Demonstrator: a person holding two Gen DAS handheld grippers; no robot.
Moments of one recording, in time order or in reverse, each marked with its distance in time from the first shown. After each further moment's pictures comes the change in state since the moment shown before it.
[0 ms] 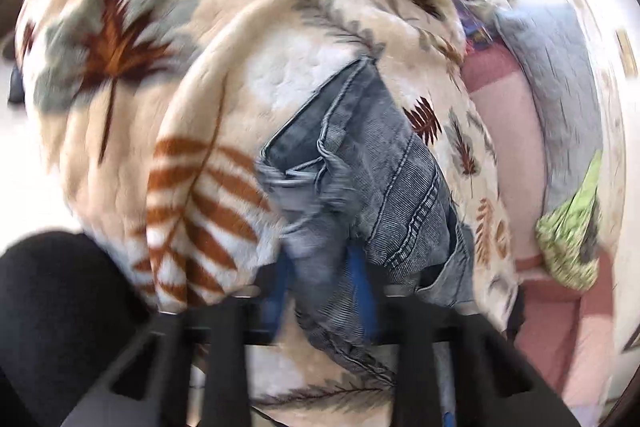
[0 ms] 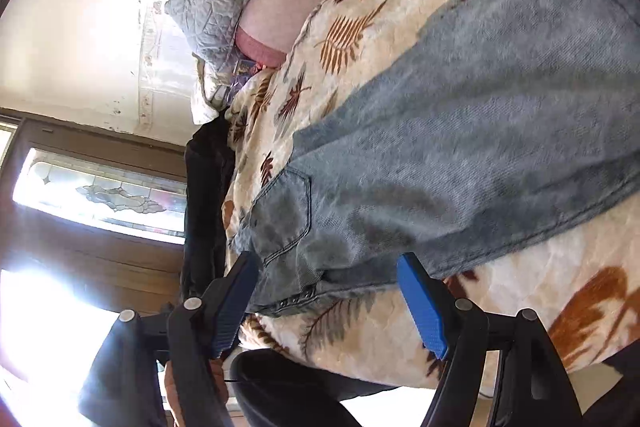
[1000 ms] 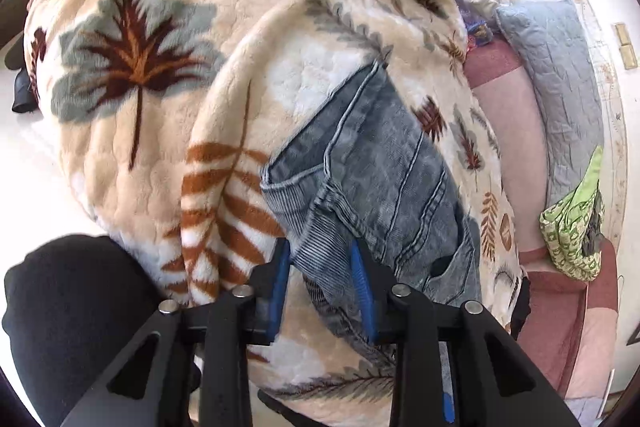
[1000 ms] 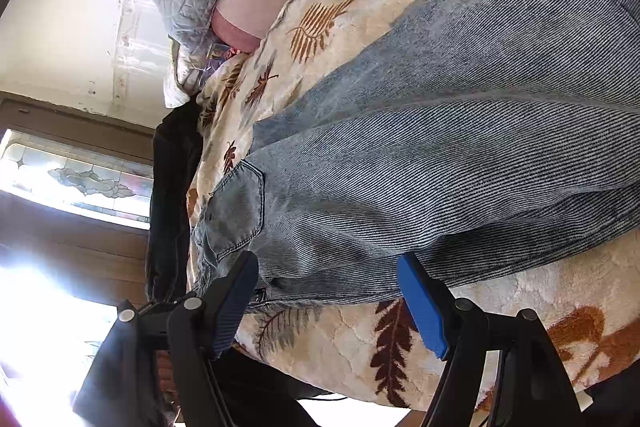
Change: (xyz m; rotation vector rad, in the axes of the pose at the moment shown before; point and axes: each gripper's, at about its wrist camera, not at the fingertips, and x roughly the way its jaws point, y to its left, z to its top) left arm -0.014 0.013 -0.002 -0.001 -0.008 0.008; right arm 0.017 -0.020 0.006 -0.052 0.053 -0.096
